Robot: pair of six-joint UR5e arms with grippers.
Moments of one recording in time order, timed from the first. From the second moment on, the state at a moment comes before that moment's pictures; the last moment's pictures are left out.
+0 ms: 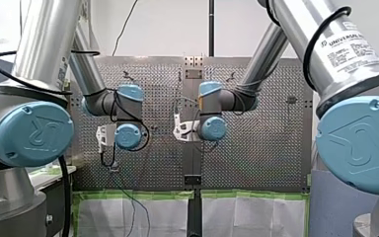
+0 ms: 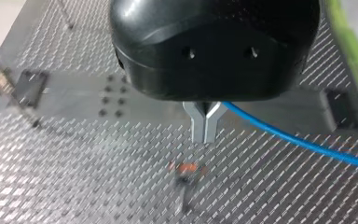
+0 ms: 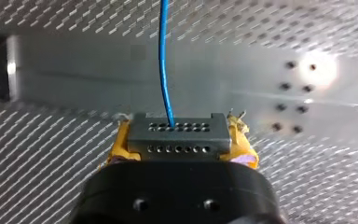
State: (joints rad) left arm -0.44 -1.78 -2.39 -2.12 -2.21 -1.62; right arm 2.41 -1.07 1.84 -0.69 1.75 1.54
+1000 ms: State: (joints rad) left arm -0.29 -1.51 -2.21 -2.39 -2.26 -1.69; right arm 2.45 -1.17 1.57 -0.47 1.65 1.64
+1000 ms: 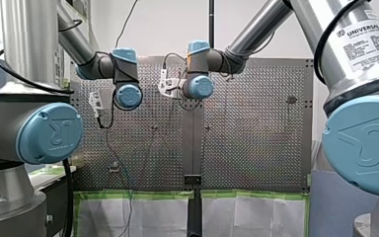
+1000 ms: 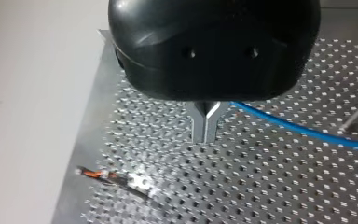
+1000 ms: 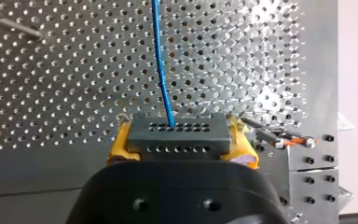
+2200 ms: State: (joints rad) left arm -0.14 -1.46 -2.06 -2.63 -2.09 -1.71; right arm 2.46 -1.05 1.27 -0.31 1.60 1.72
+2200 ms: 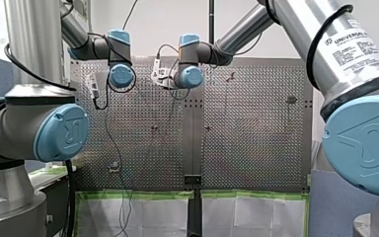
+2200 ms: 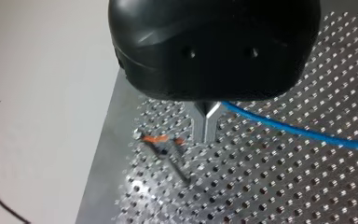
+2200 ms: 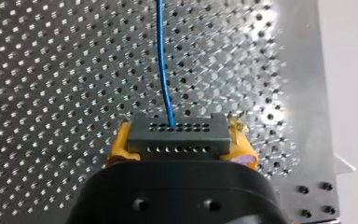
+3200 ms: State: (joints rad) left arm -0.03 -1.52 -1.97 -2.68 -1.96 -1.75; right arm 2.47 -0.92 1.01 -0.15 1.59 1.72
